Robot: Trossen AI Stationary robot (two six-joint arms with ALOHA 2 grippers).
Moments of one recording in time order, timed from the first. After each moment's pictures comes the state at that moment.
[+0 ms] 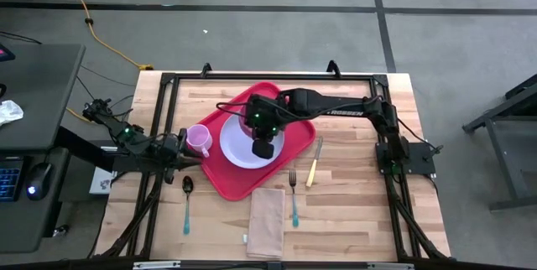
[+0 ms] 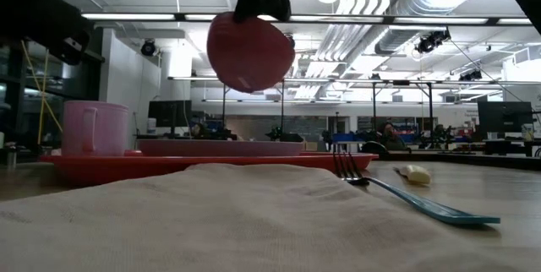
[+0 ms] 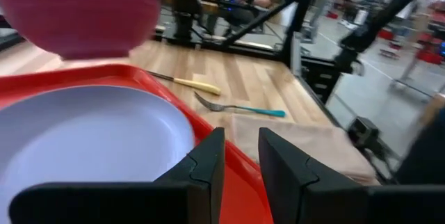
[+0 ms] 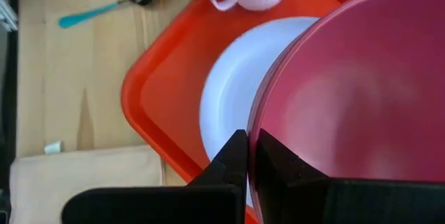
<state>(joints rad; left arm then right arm) -0.61 0.01 0.16 -0.29 -0.50 -0.27 -0.04 2.07 2.15 -1.05 -0.07 0.19</state>
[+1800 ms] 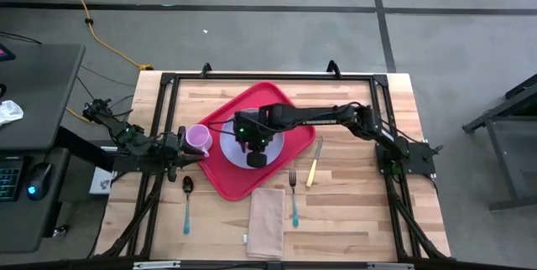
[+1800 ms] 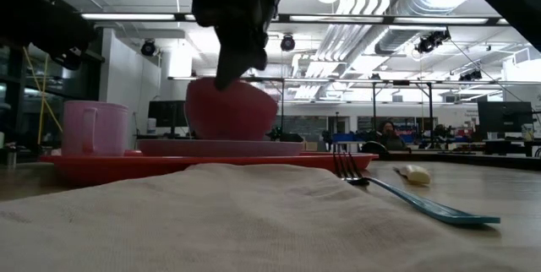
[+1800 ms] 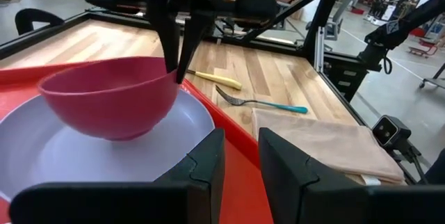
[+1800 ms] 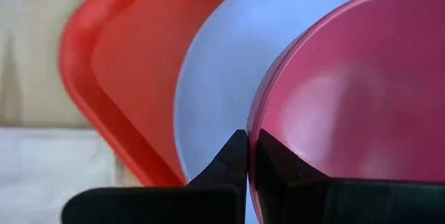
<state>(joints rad) -0.61 0.01 0.16 -0.33 -0.56 -0.30 -0.04 2.27 2.15 -1.01 -0.09 0.05</state>
